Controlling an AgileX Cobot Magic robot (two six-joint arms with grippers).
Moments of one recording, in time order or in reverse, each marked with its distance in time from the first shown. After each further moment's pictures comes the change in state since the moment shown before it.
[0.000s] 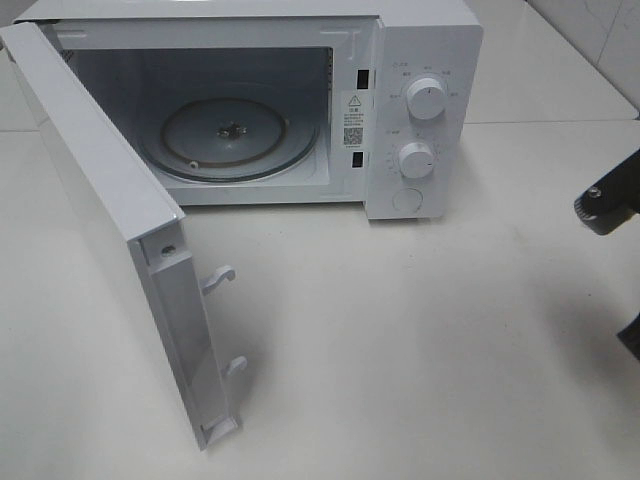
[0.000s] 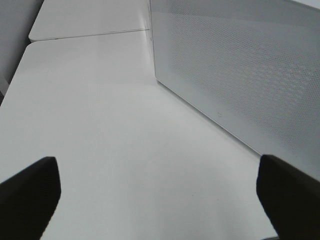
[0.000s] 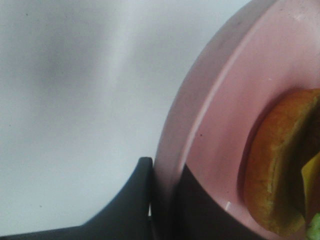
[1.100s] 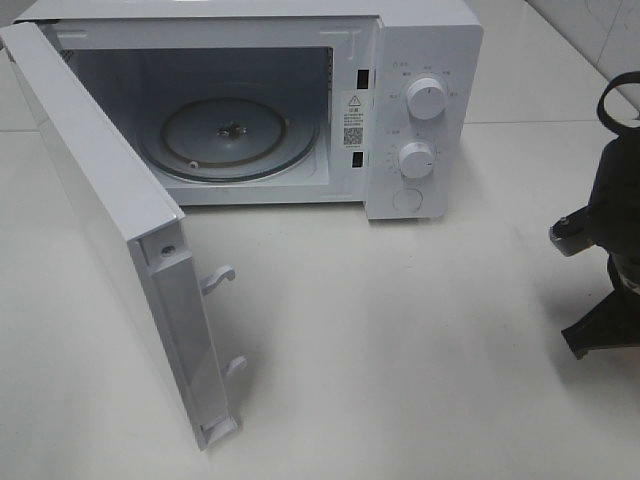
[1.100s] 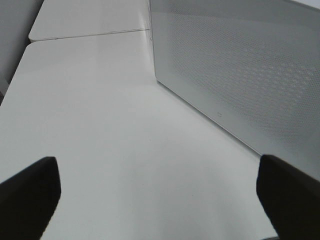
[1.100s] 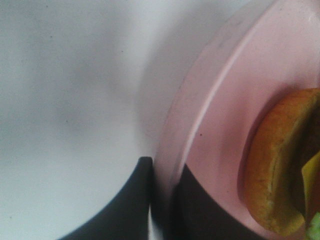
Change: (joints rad) left arm 0.000 0.000 0.000 0.000 0.000 0.000; right arm -0.239 0.404 -0.054 -0.023 -0.244 0.214
